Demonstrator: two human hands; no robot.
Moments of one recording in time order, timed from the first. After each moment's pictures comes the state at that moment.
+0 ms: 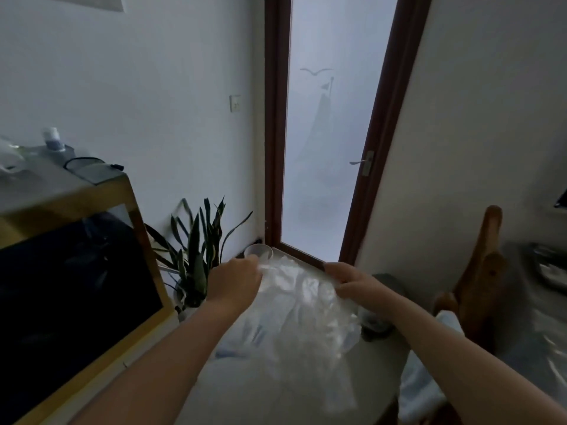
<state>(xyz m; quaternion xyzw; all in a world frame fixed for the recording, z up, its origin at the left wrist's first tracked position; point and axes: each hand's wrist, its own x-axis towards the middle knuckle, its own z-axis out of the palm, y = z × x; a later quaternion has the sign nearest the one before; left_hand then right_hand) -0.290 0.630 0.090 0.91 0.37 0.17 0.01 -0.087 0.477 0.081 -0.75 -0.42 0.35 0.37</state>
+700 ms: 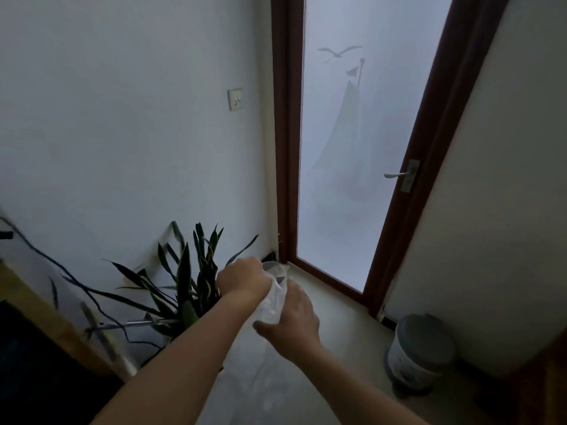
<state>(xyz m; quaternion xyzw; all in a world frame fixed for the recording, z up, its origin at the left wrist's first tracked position) -0.043 0.858 0.073 0.85 0.52 0.04 0.05 0.002 0.745 0.030 -0.82 -0.43 0.21 0.32</state>
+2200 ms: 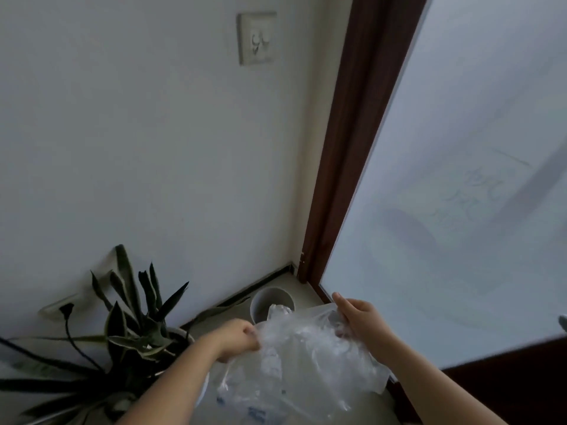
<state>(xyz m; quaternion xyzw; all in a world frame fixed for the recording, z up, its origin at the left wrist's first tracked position) 0.199 1.251 -0.102 0.62 0.55 -0.13 0.55 0.457 1.173 -0.080 -0.71 -0.26 0.54 0.37</state>
